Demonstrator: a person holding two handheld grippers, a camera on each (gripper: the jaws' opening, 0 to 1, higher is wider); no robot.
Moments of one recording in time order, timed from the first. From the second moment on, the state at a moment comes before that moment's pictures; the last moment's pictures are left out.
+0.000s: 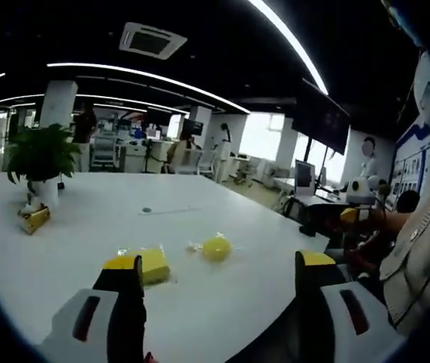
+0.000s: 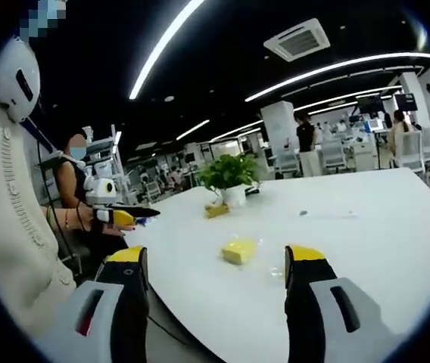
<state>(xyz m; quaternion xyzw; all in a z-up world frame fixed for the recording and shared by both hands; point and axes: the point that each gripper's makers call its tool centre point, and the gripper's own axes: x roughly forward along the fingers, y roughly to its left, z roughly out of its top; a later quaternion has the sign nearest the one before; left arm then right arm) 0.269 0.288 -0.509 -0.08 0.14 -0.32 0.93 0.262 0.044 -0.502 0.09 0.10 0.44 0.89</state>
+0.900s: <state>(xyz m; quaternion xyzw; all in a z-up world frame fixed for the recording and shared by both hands) 0.303 0.253 -0.491 -0.31 0.15 -0.30 0.89 0.275 0.018 -0.522 0.13 0.12 0.43 0.88</state>
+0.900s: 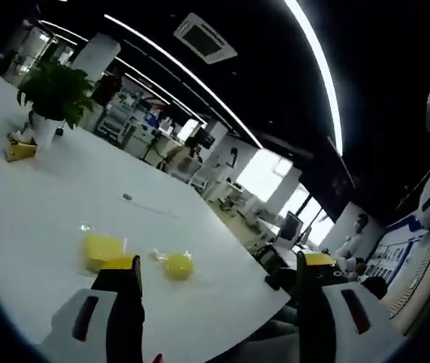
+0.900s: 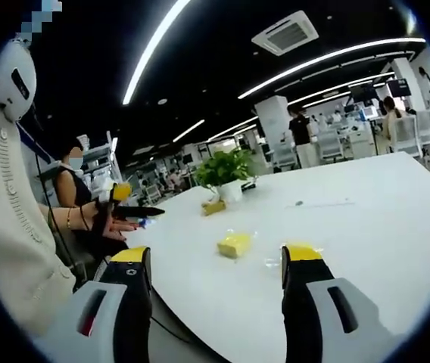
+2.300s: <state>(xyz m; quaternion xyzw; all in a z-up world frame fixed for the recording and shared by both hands) 0.455 0.150 -0.610 -0.43 0.31 -0.26 0.81 0.326 -0.001 -0.570 0.21 0.17 0.40 0.88</state>
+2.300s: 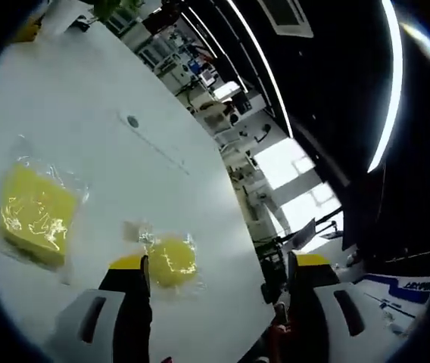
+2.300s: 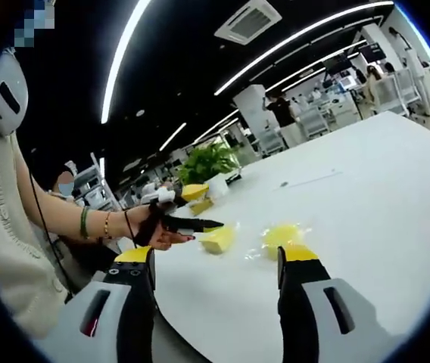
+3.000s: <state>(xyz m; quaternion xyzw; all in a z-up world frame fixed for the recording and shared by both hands) 0.511 0.131 -0.676 -0.48 0.37 -0.21 0.77 0.358 -0.017 -0.590 0.23 0.19 0.38 0.88</state>
